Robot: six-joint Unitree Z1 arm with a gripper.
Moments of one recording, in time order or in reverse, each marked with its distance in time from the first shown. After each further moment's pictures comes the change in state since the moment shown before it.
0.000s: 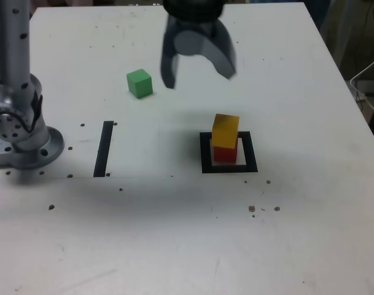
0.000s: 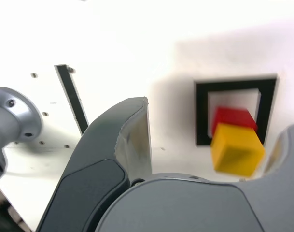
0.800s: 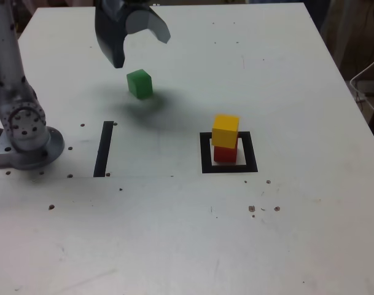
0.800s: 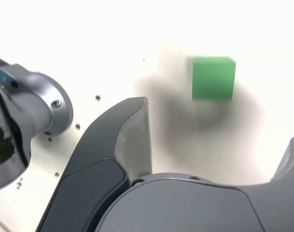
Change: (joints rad) arm 0.441 -0.131 0.256 -0.085 0.067 -0.189
